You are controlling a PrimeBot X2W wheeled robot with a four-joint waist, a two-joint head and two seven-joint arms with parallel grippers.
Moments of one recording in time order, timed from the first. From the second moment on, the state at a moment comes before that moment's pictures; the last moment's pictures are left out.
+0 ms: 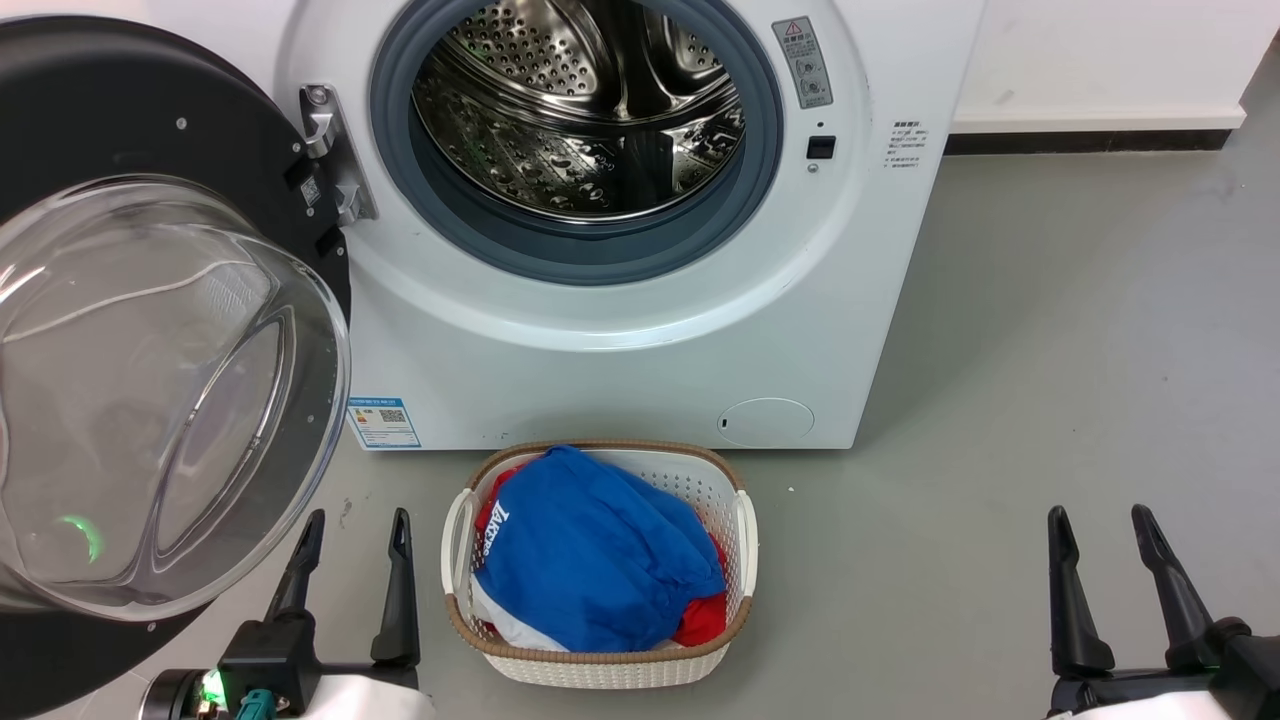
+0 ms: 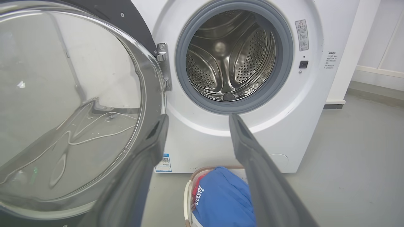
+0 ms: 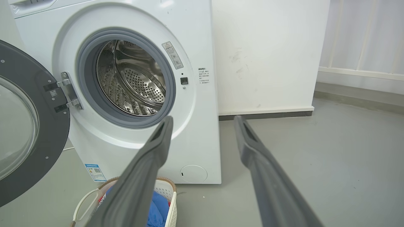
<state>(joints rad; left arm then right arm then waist) 0.06 0.05 0.03 0.07 -0.05 -0.04 -0.27 0.15 -0.05 -0.07 -0.04 0.14 0.13 -0.26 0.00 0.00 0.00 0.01</state>
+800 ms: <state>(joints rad) 0.07 0.05 0.05 0.16 -0.24 -0.04 -0.21 0.14 -0.06 -0.05 0.05 0.34 0.13 -0.23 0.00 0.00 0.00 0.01</state>
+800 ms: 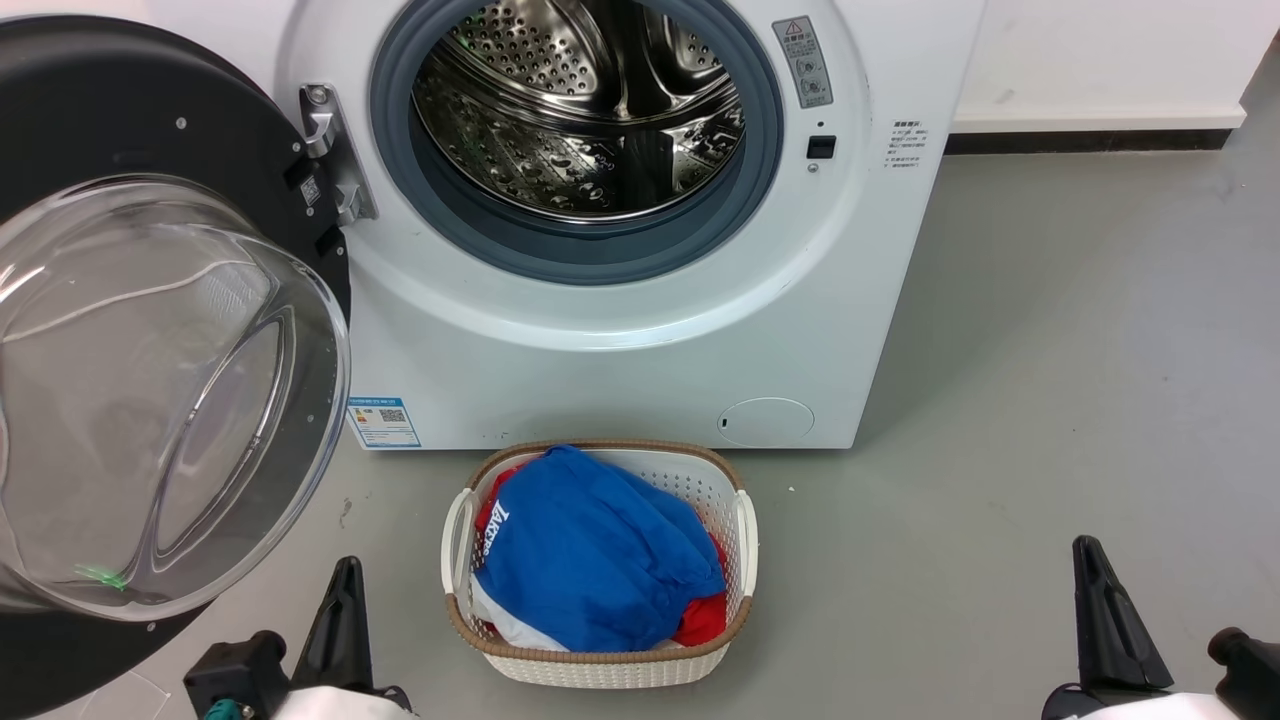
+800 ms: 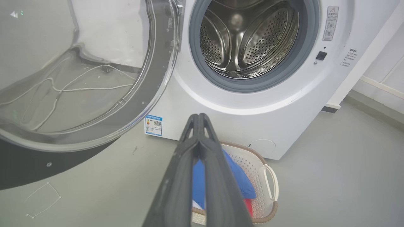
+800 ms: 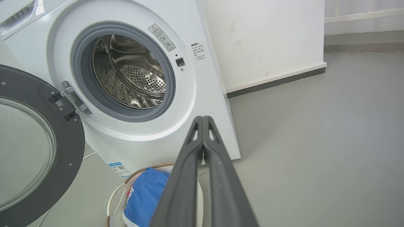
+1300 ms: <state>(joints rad) 0.03 0.05 0.06 0.18 -0.55 -0.06 -0.14 0.09 -0.07 -0.05 0.09 0.64 0.13 -0.17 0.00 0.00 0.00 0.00</state>
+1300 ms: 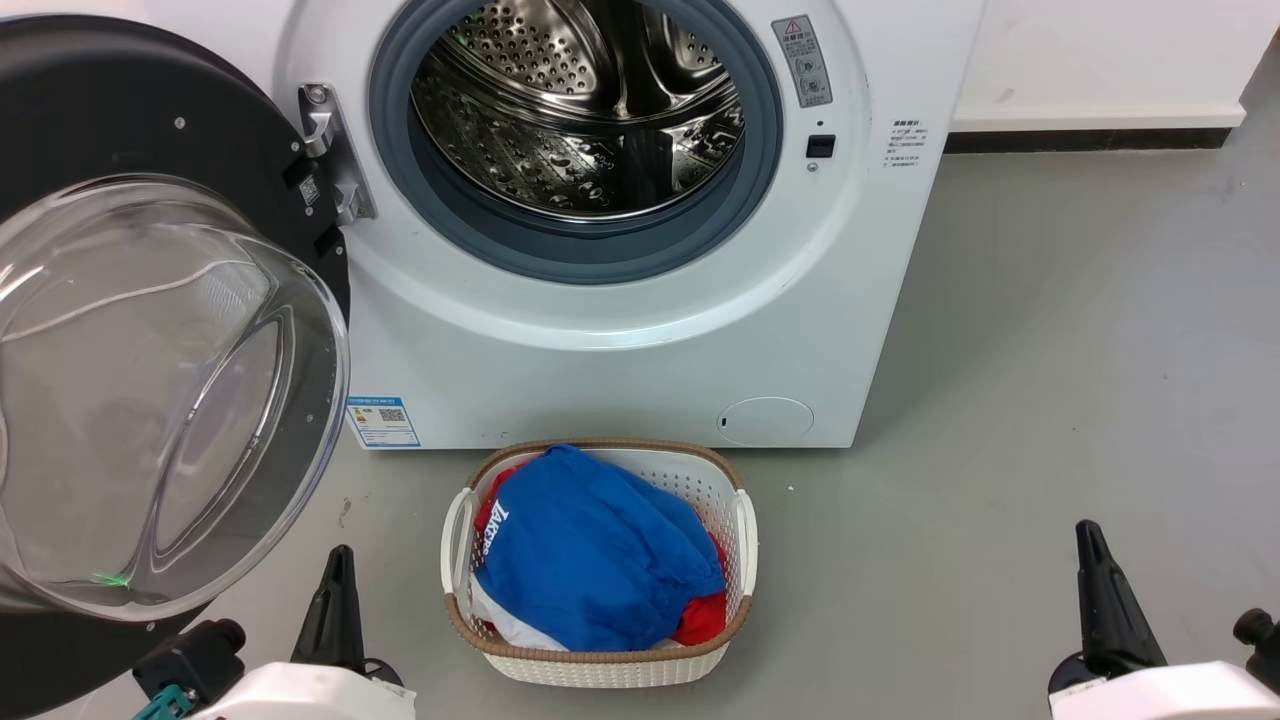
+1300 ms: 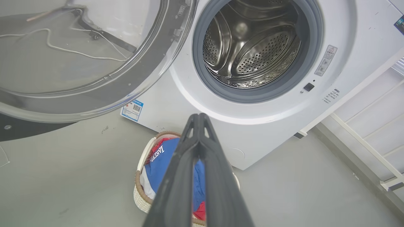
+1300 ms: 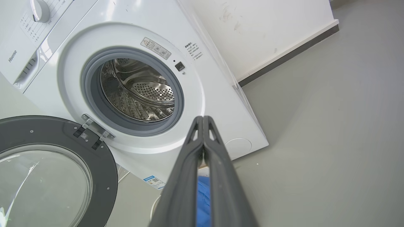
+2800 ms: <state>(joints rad) -0.04 0.05 0.09 0.22 -1.14 -0.10 0.00 -0.02 -0.08 -0.05 0.18 1.21 0.13 -0.03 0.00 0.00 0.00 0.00</state>
